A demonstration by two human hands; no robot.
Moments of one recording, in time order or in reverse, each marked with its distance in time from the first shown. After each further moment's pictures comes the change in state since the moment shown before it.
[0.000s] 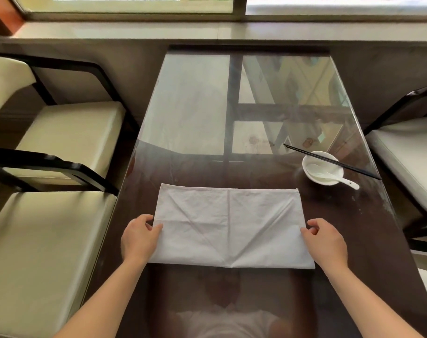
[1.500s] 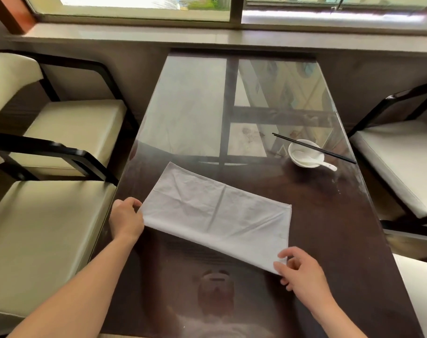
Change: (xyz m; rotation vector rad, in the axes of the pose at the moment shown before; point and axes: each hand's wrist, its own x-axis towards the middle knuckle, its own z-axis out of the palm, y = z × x) left_hand -0.029 -0.025 -0.021 -0.033 0.160 0.002; right_hand -0.158 0.037 -0.014 0.394 -0.310 -0.007
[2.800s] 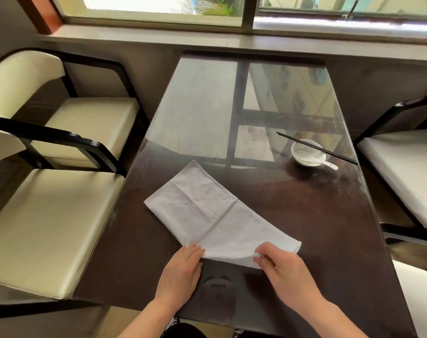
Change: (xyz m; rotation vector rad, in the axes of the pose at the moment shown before) left_hand -0.193 -0.026 0.057 -0.041 -0.122 0.820; right_hand -0.026 -0.006 0.005 -0.413 -0.123 -0.670
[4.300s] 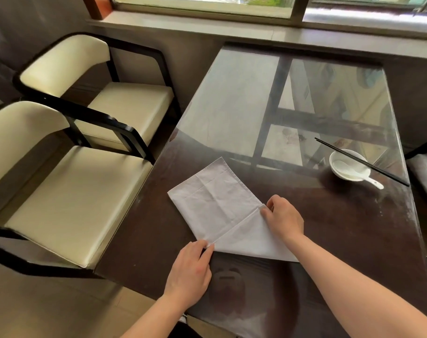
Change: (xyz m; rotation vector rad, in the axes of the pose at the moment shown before) left_hand -0.003 0.007 -0.009 0.224 -0.064 -0.113; right_hand 0.172 0.032 0.037 -0.252 0.031 0.237
